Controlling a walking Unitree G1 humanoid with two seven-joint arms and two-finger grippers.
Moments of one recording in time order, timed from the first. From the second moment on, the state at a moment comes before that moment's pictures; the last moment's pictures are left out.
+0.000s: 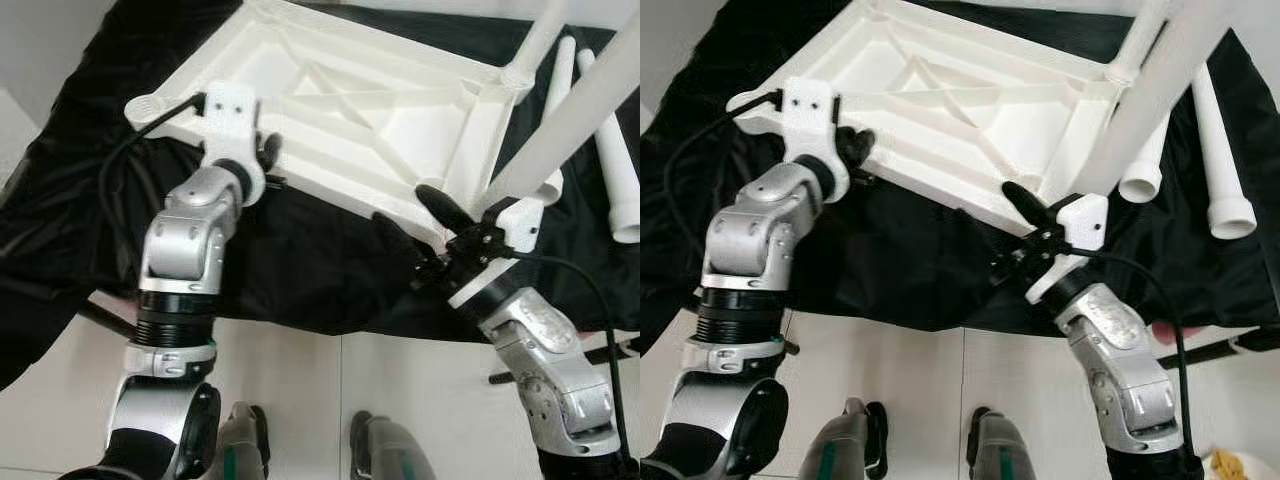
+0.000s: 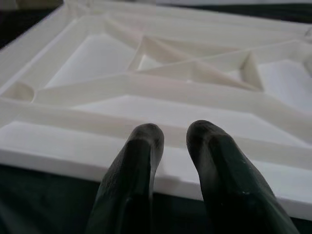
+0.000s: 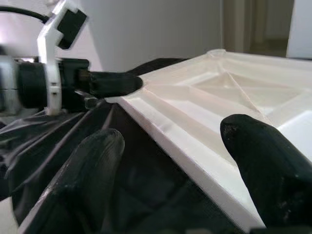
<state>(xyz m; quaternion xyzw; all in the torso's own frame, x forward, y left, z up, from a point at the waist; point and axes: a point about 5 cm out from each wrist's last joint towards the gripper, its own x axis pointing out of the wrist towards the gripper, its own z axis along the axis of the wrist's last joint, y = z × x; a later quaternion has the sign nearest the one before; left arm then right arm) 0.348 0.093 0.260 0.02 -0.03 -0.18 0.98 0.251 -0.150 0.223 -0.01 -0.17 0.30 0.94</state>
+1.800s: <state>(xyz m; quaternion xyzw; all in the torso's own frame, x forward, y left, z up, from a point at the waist) 0.355 0.091 0.235 0.05 -0.11 -0.20 0.97 0.205 -0.199 0.156 -0.03 -0.12 -0.05 0.99</state>
